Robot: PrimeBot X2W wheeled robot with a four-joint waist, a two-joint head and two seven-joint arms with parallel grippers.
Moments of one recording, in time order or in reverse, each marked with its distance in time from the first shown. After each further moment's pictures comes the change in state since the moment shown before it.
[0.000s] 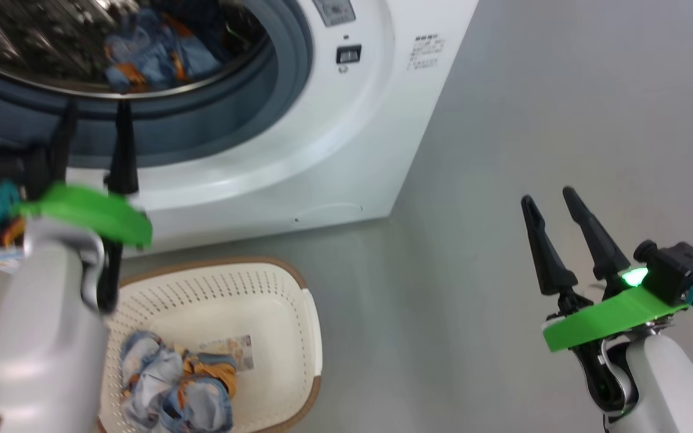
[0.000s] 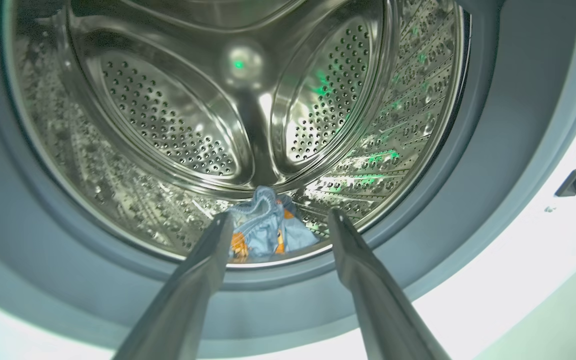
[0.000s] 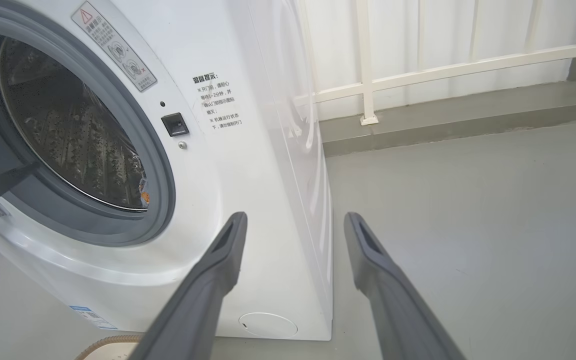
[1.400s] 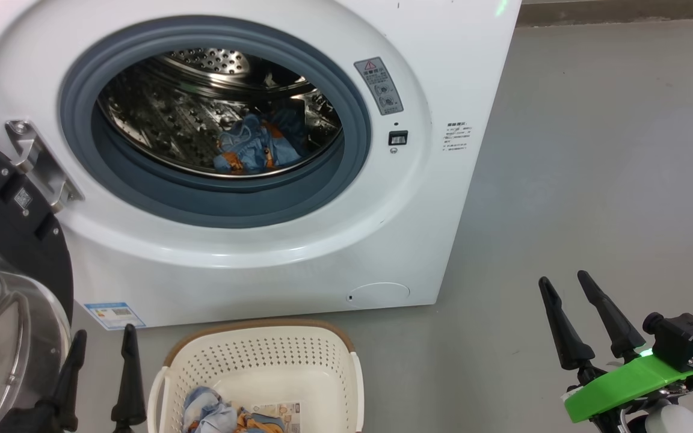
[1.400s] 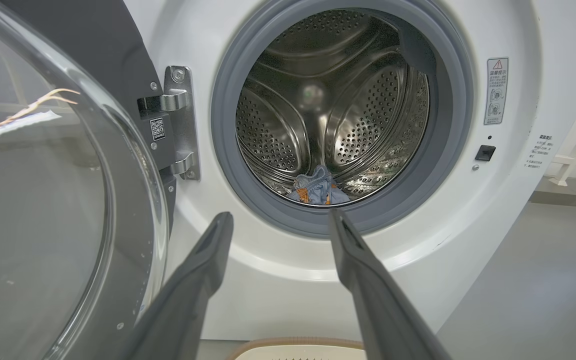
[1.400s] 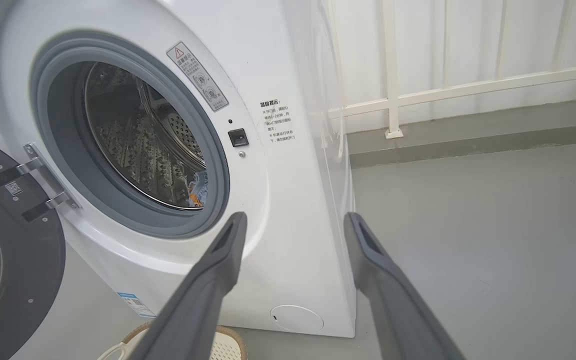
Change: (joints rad) left arm 0.824 -0.012 0.121 -0.635 -0.002 0.089 0.000; right arm 0.186 -0.054 0.001 0.030 0.035 0.000 0.000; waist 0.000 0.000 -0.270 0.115
